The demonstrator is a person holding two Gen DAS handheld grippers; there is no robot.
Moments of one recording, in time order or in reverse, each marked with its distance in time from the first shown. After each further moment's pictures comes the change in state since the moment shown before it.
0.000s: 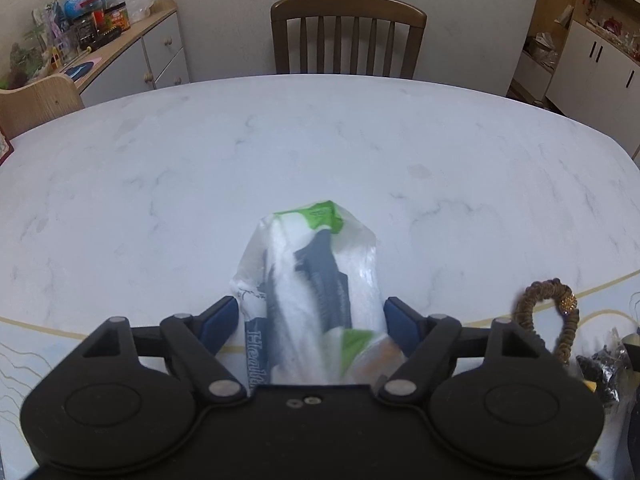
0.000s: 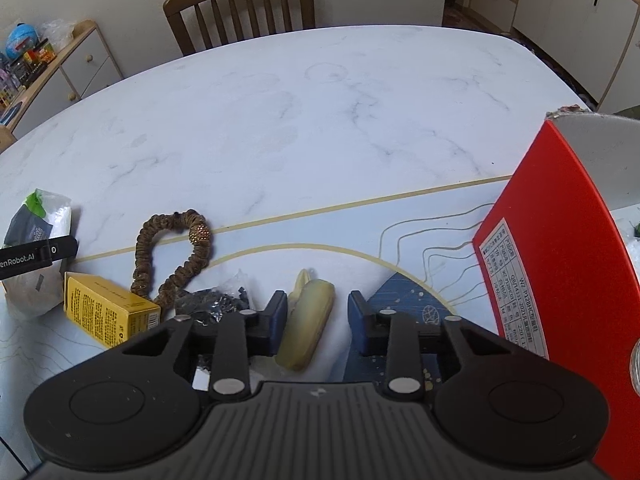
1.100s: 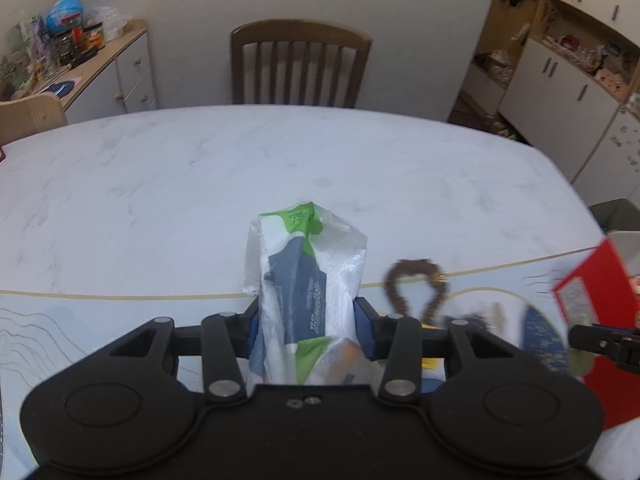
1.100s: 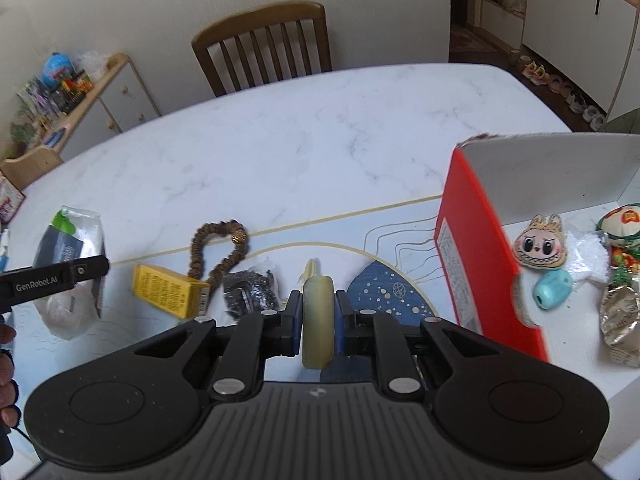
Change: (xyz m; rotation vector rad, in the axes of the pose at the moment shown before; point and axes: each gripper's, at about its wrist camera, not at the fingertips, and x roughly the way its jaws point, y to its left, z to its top) left arm -0.097 -0.035 -0.020 0.009 -0.053 -0.147; right arm -0.092 -0.025 -0.022 0.012 -0.090 0.097
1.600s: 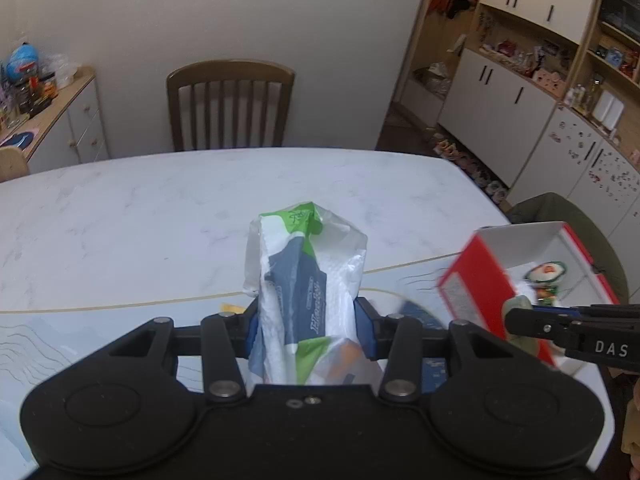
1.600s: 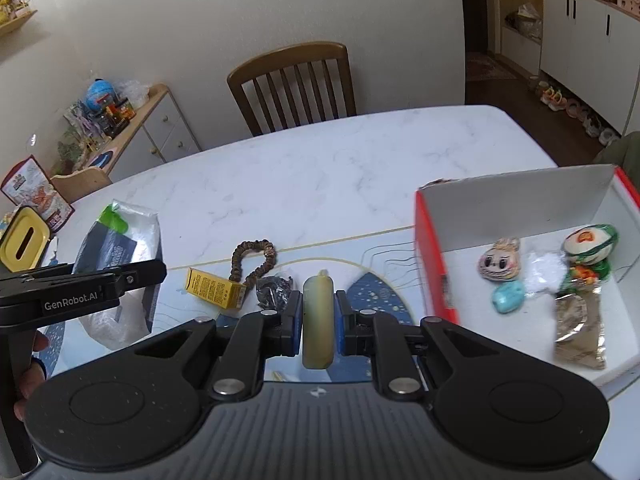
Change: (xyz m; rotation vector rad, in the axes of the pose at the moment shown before) left arm -0.080 -0.084 -0.013 0.085 -0.078 -0.124; right arm -0.095 -0.026 -0.005 -0.029 -0.081 0.088
